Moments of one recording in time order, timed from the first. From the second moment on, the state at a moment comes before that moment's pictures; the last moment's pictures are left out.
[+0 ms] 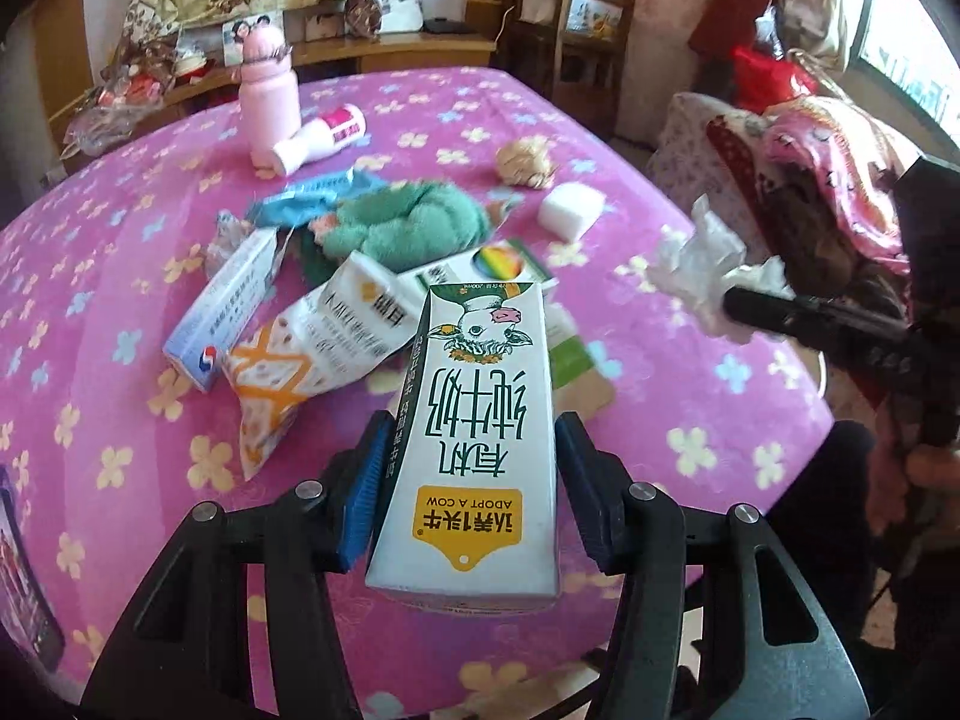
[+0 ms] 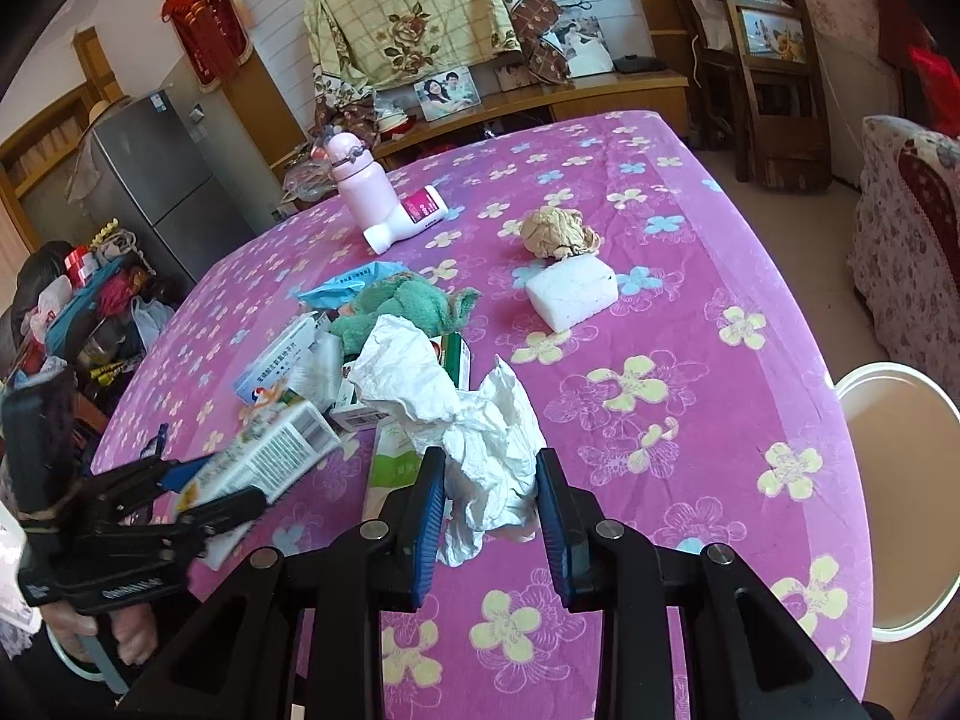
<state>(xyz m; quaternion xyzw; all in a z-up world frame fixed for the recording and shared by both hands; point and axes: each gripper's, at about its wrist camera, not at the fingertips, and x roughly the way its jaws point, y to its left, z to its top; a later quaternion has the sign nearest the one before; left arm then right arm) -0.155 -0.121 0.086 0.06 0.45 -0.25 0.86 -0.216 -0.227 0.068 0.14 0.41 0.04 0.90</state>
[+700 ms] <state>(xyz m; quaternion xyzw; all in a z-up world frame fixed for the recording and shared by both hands) -0.155 -0.320 0.095 0.10 0.43 -0.38 0.81 -0.280 -0.361 0.066 0.19 0.40 -0.12 0.89</state>
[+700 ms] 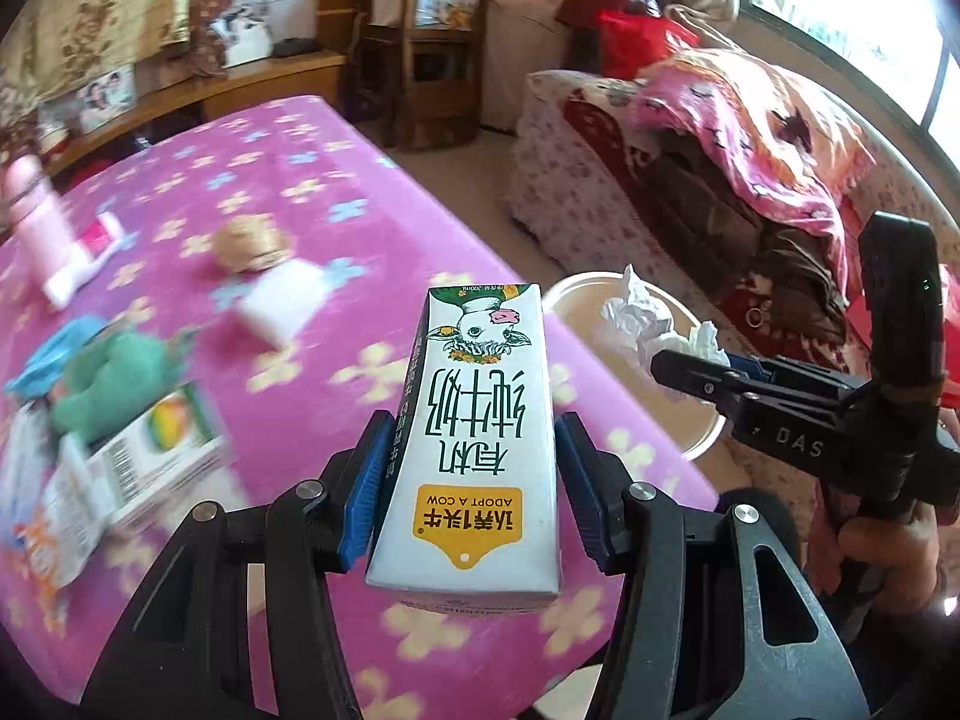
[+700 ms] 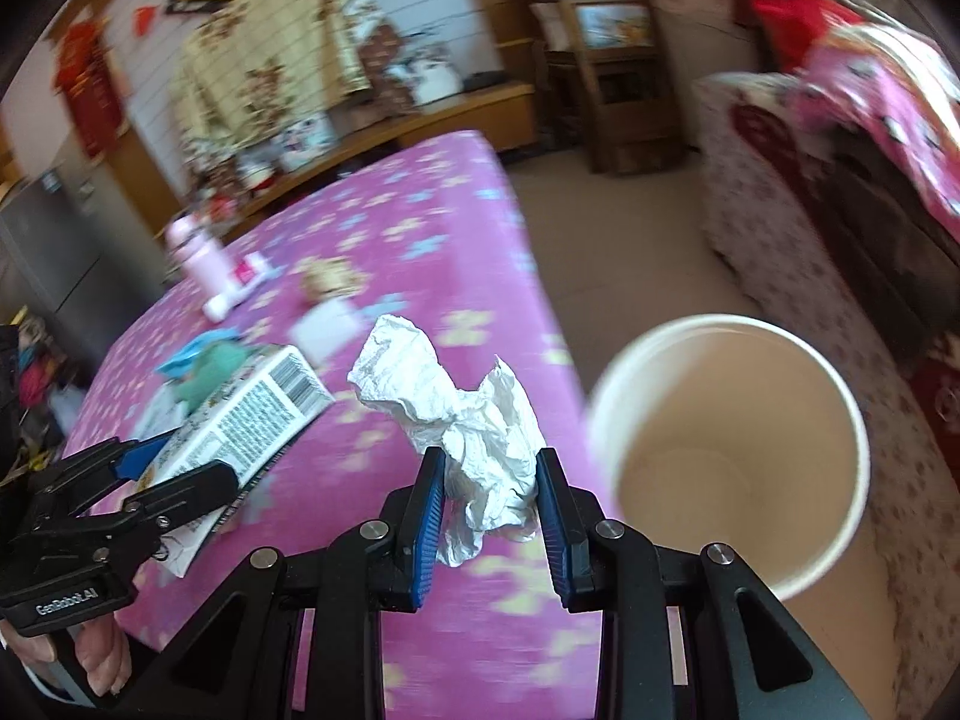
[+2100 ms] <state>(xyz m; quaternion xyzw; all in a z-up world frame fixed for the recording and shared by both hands) -0.149 -0.397 0.065 0.04 0.47 -0.40 0.79 -0.314 -0.468 0.040 0.27 0.40 -0.25 0.84</state>
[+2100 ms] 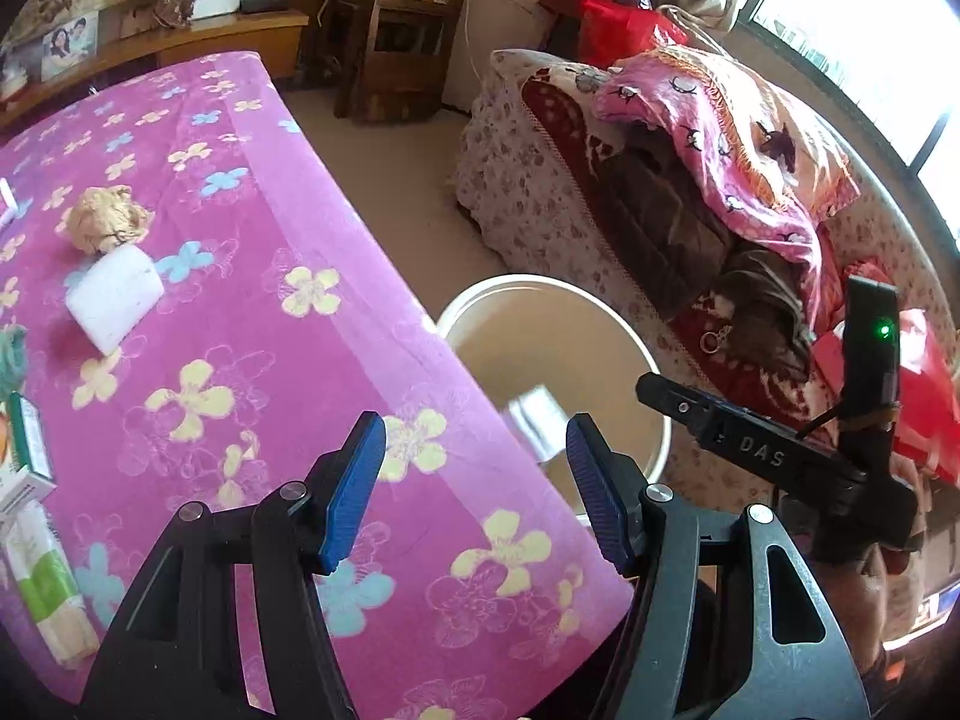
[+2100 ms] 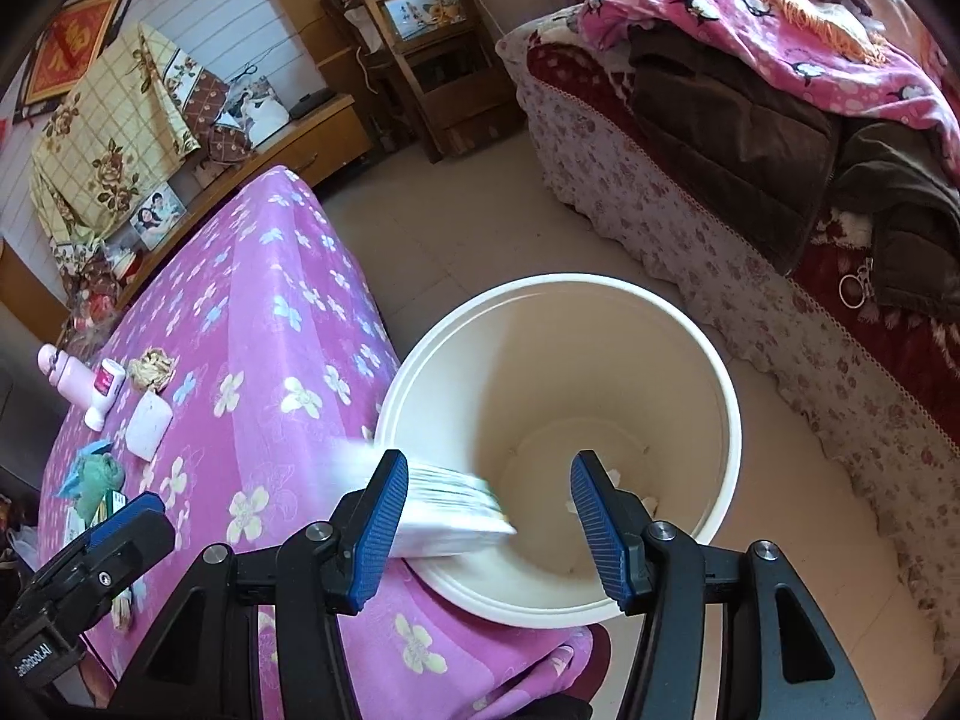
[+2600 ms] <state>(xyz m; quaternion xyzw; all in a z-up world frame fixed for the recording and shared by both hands) -0.147 -0.329 0.070 0.07 0.43 -0.30 0.85 -0.291 -0.410 0.060 0.22 0.39 -0.22 0.87</state>
